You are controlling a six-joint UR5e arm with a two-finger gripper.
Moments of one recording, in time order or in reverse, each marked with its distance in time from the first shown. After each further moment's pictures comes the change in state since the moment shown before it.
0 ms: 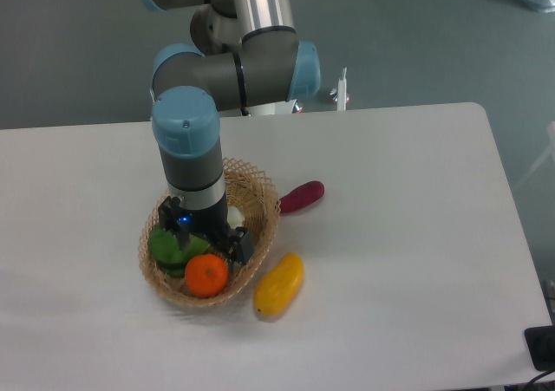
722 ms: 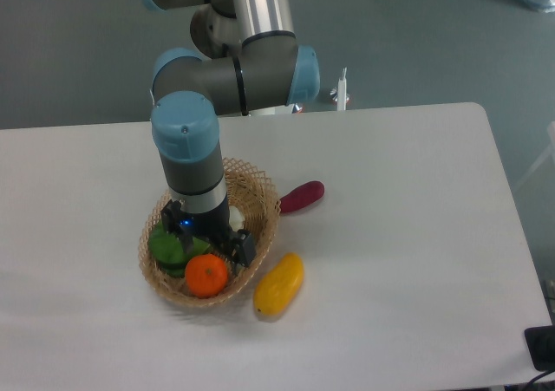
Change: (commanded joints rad) arm -0.005 -0.026 -0.003 0.008 0.031 -0.005
